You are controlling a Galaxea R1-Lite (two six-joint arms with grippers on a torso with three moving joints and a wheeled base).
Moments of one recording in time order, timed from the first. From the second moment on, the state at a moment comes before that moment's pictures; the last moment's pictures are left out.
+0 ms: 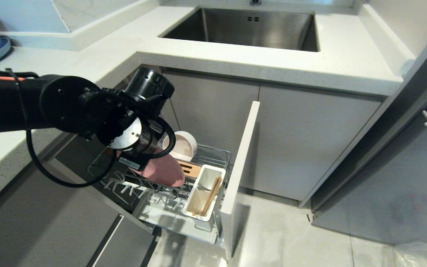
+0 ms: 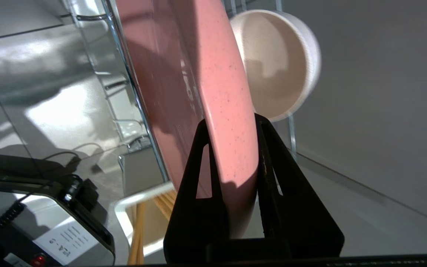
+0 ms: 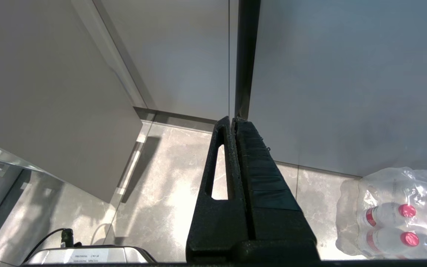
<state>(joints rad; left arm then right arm) -0.55 1.79 -1.53 0.55 0.61 -1.46 0.00 0.00 0.00 0.00 -0.02 0.05</state>
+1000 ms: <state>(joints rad) -0.81 1.50 -1.70 0.71 0.64 -1.40 0.00 0.00 0.00 0.00 -0.02 0.05</state>
